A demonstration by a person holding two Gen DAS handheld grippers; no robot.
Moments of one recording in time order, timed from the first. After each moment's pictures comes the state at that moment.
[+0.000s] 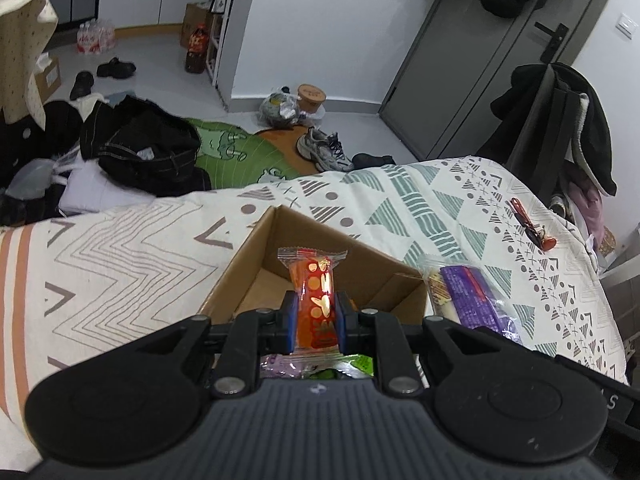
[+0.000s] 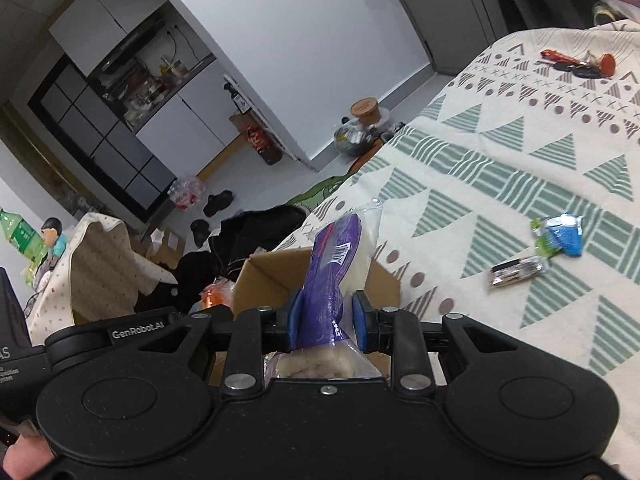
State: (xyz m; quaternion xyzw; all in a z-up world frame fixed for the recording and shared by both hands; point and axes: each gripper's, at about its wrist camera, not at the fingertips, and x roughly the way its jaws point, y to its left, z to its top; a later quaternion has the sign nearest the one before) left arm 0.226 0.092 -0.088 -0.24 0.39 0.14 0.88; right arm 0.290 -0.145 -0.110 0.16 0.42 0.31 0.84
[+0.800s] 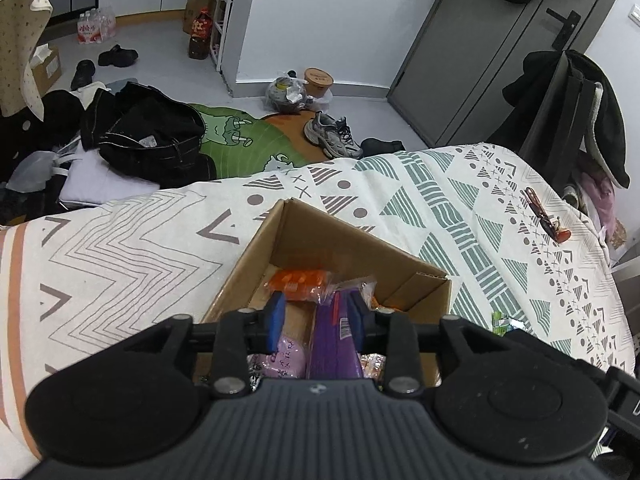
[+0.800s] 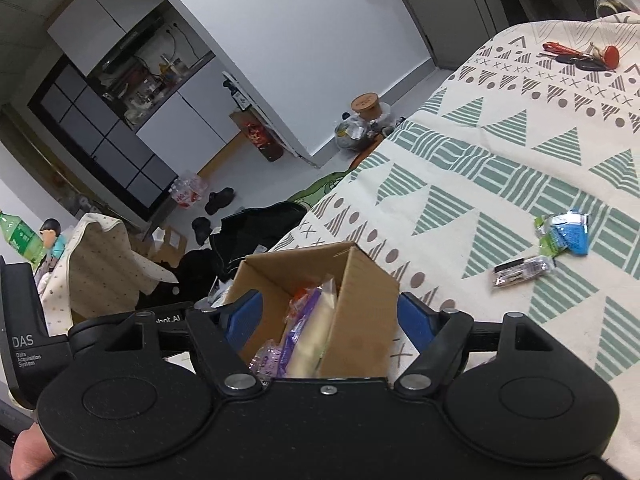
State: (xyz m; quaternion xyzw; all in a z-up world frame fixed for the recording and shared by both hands) left arm 0.242 0.099 -0.100 -0.23 0.41 0.14 0.87; right arm 0.298 -0.149 -0.117 0.17 0.42 0.31 0.83
